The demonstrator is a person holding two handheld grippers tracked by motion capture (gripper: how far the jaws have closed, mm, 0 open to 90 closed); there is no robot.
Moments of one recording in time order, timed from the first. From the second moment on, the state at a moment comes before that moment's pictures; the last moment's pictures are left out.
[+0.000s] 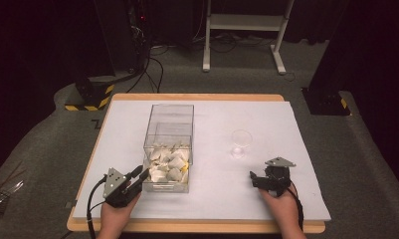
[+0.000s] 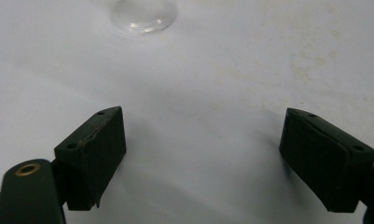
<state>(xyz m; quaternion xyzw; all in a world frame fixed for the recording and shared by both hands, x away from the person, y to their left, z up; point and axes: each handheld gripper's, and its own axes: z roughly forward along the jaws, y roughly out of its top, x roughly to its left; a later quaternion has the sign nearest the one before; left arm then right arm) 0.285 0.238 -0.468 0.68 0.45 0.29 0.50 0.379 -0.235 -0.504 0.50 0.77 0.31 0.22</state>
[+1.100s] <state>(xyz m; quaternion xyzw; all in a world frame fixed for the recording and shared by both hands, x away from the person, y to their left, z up) 0.276 0.251 -0.461 0.67 0.45 0.30 0.51 0.379 -0.236 -0.504 0.50 0.77 0.31 0.22</state>
